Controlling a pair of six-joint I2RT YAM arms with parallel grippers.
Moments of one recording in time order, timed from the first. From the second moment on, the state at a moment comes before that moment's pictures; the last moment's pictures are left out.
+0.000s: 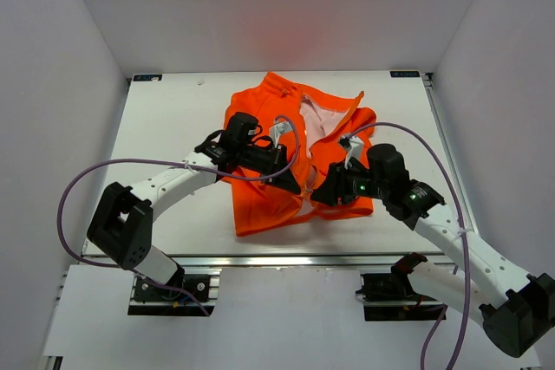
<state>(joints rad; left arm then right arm) -0.63 1.52 1.07 -0.20 0.99 -0.52 0.61 0.91 0.74 -0.37 -0.45 0.38</state>
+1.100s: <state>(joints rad) -0.63 1.52 1.05 -0.18 1.00 -0.54 0.52 0.91 0.66 -0.21 -0.68 0.48</state>
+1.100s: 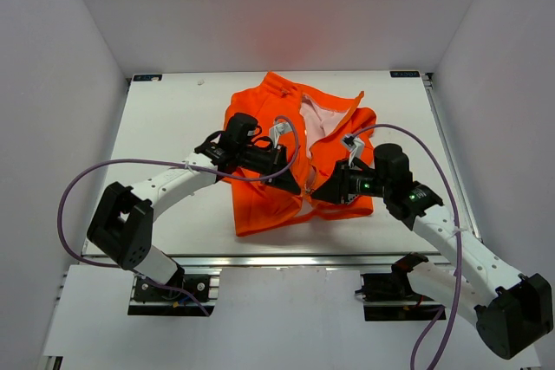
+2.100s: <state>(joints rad) -0.62 1.52 1.06 -0.22 0.98 -0.53 0.52 0.94 0.66 -0.21 -0.70 0.44</state>
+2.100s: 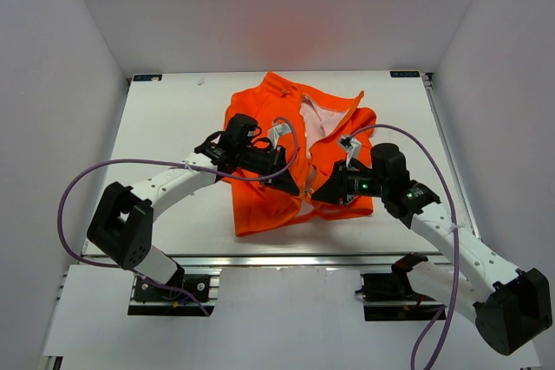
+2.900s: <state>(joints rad) -0.64 1.52 1.06 -0.24 0.97 -0.52 0.52 0.99 0.66 -0.17 -0.73 0.43</state>
